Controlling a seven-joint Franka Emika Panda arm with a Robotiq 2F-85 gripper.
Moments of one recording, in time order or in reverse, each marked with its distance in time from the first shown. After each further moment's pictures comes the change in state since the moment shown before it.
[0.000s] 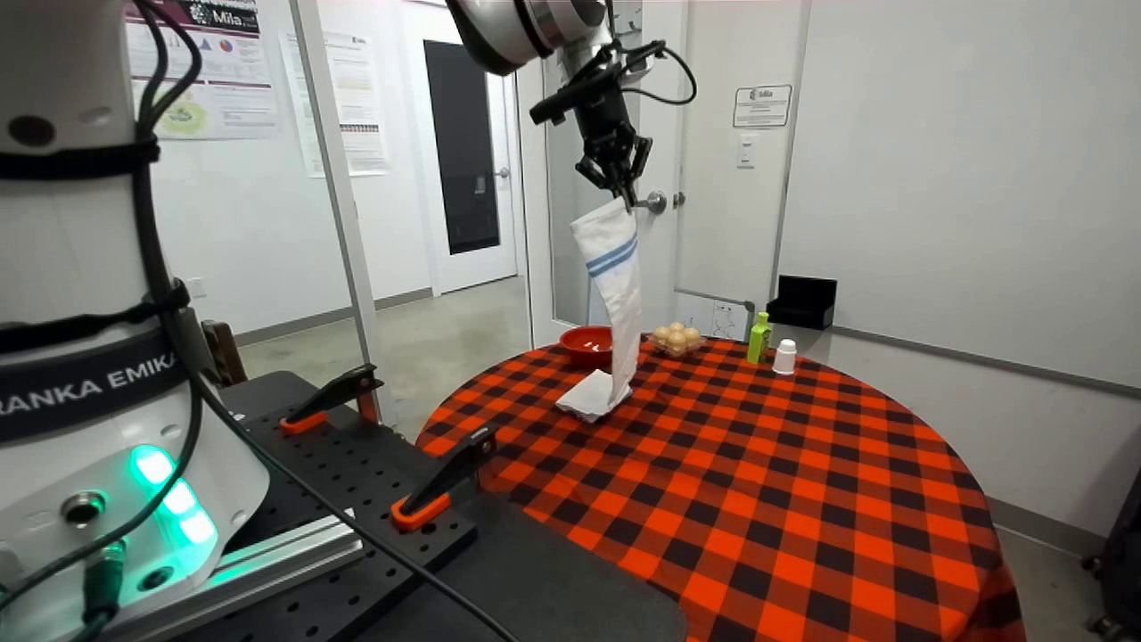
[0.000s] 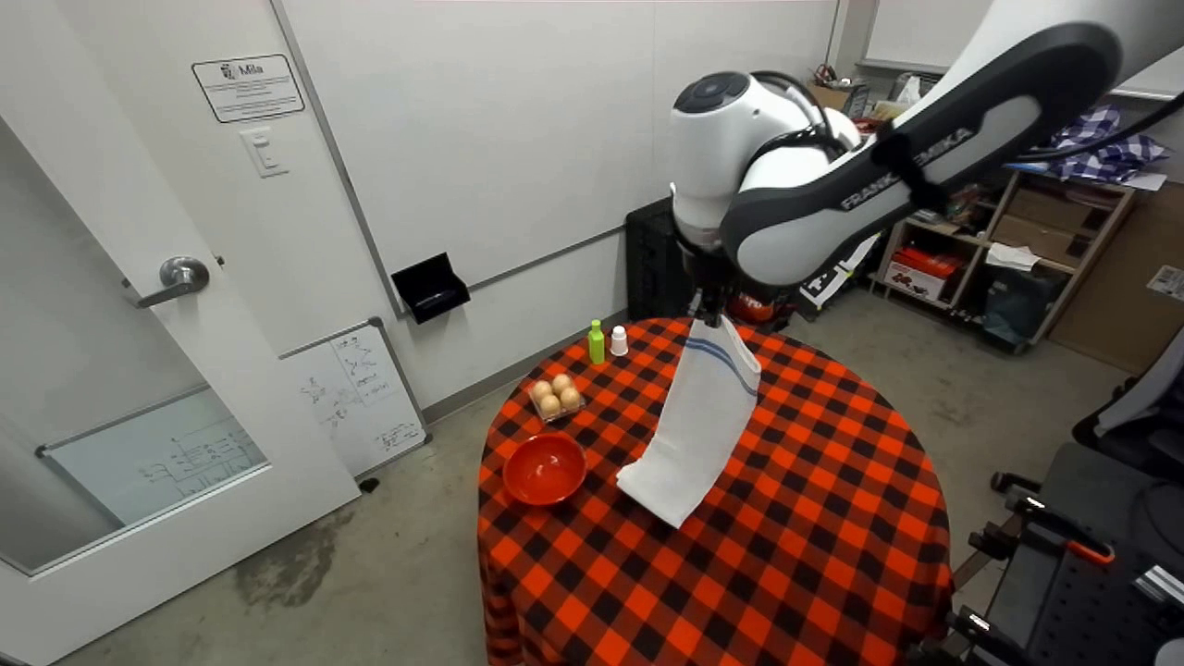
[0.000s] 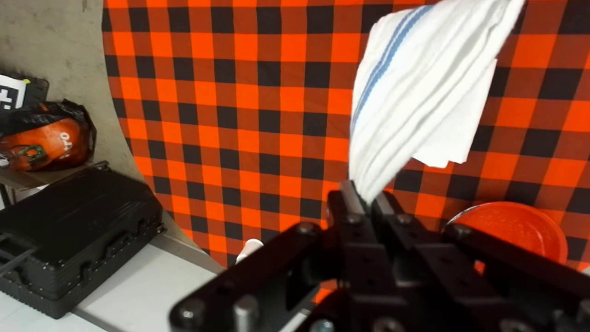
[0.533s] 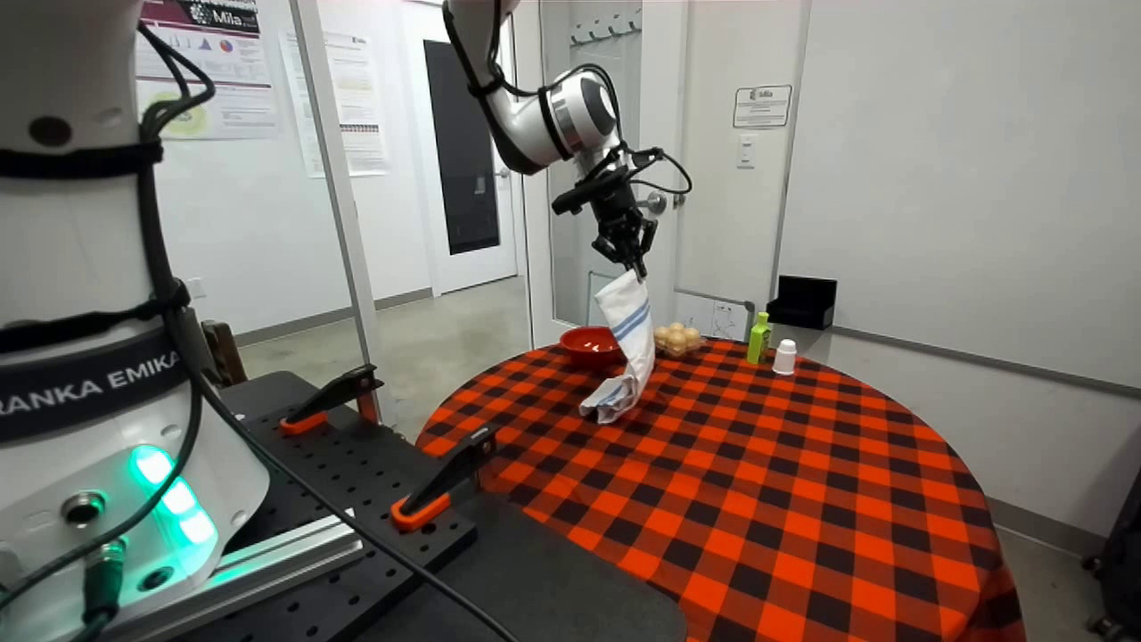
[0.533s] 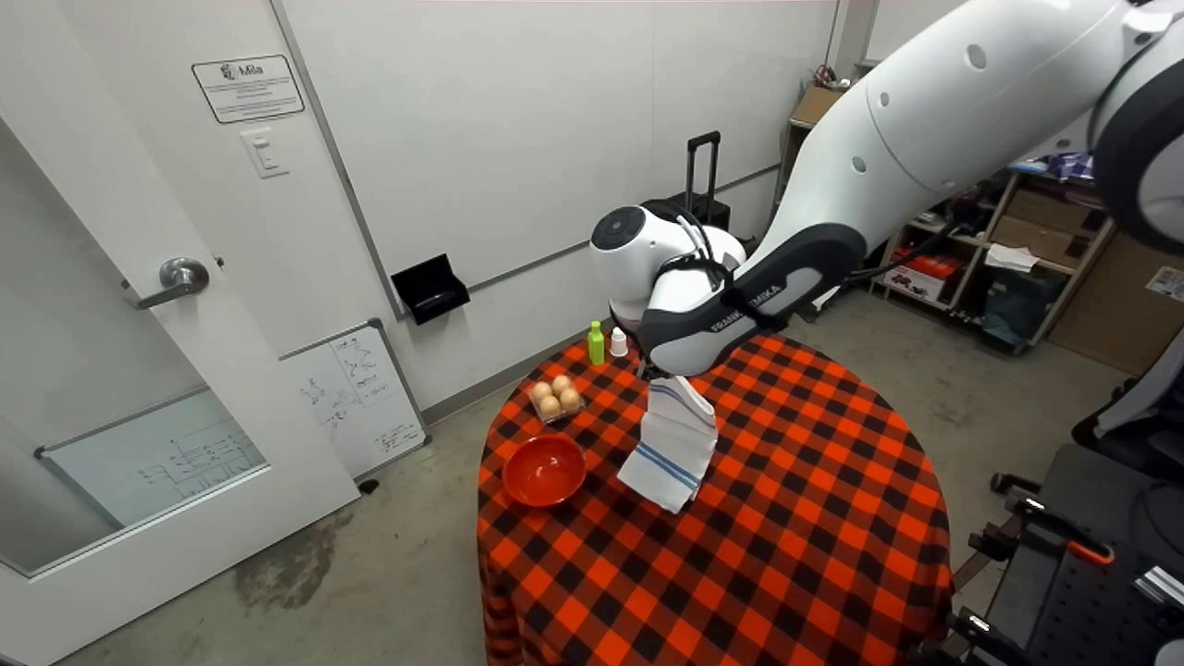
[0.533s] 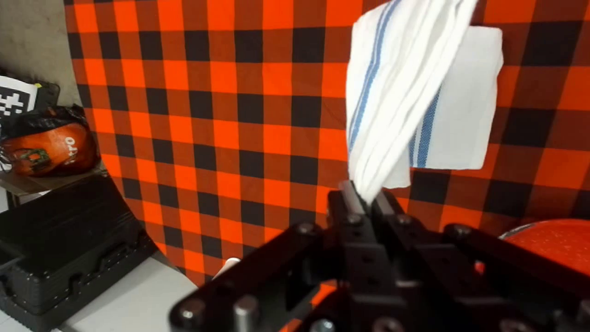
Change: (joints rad) arm 0.085 0.442 -0.065 0.357 -0.010 0.008 0.086
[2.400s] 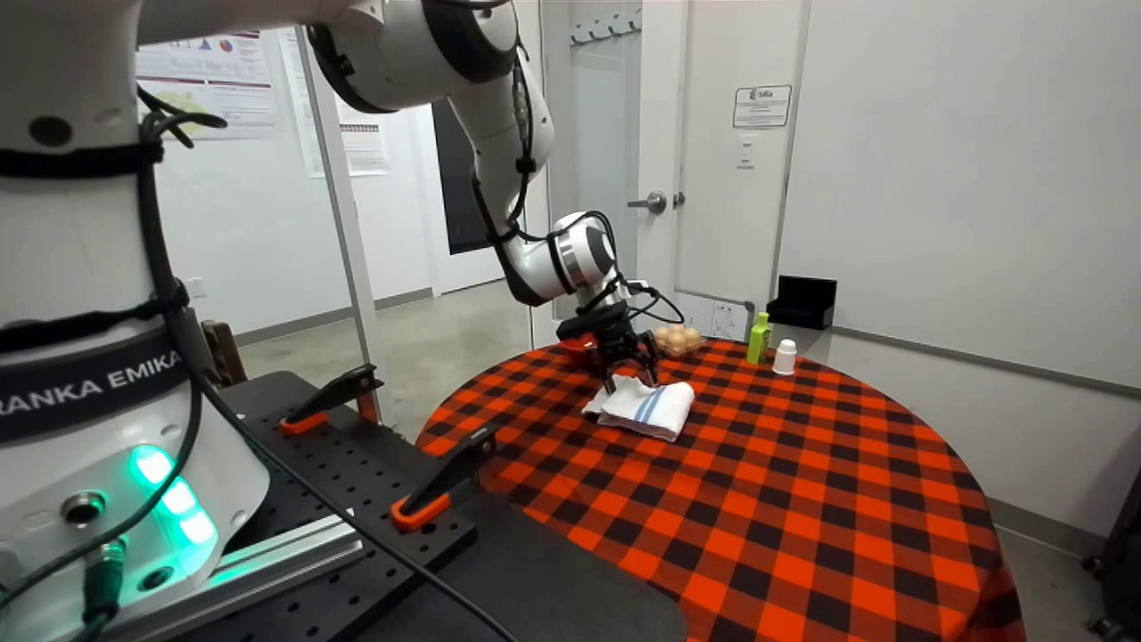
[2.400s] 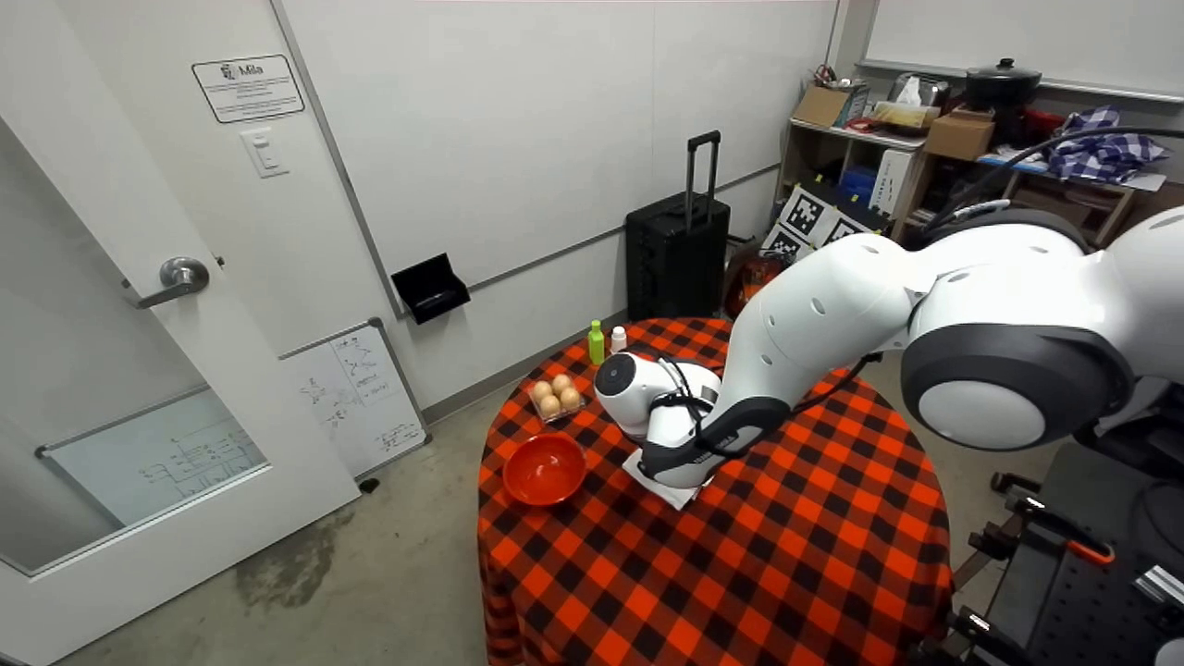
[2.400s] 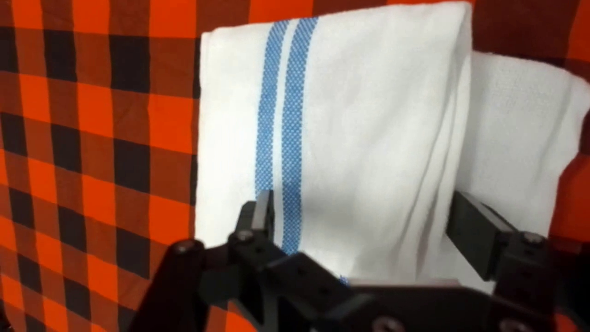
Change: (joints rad) arm 0.003 0.552 -0.022 0.382 -0.006 0.070 0.019
